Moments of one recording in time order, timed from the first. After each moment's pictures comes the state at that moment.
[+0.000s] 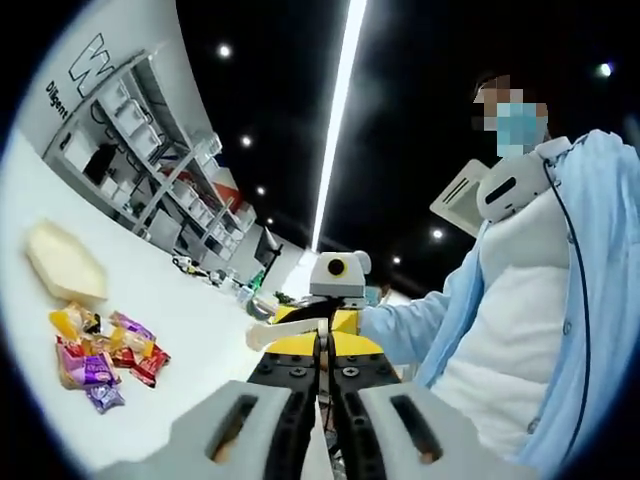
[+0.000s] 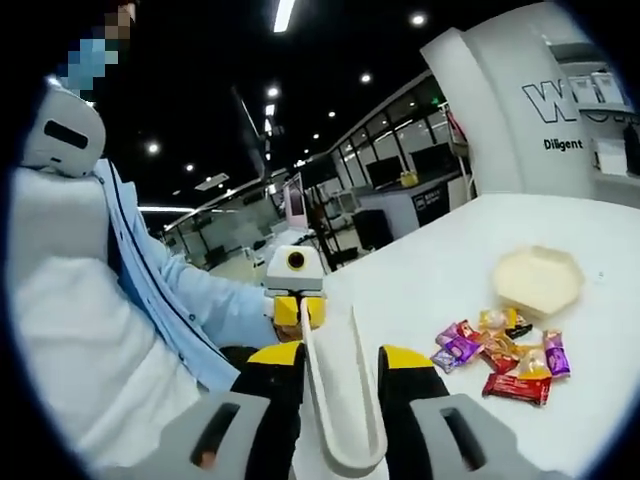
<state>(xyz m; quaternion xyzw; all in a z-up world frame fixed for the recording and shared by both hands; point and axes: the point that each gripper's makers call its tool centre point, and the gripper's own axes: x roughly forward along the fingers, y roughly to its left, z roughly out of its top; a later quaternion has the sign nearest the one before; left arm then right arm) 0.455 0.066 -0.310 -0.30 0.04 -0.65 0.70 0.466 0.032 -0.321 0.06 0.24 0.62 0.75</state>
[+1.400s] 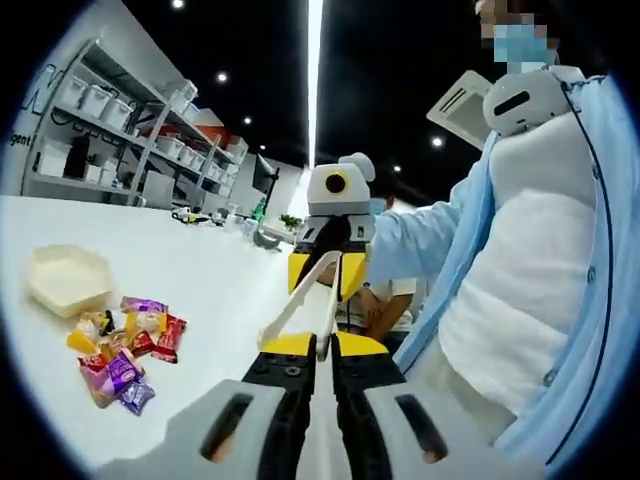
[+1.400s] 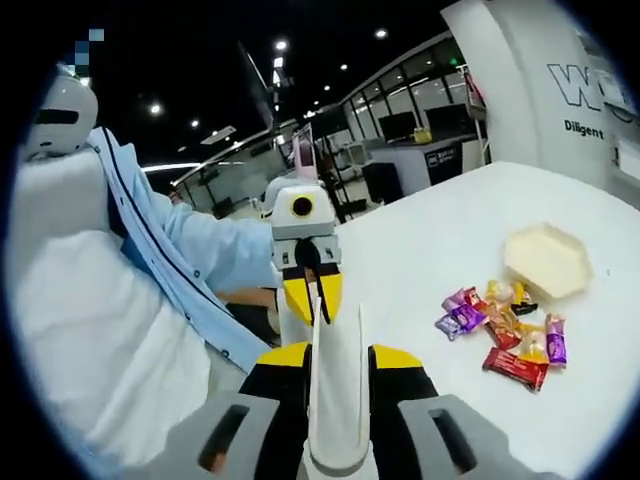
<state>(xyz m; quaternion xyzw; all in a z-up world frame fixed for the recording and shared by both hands) 0.445 0.049 -0.344 -0.10 0.13 -0.69 0.70 0.452 0.025 -0.342 -0.04 0.30 0.63 0.71</state>
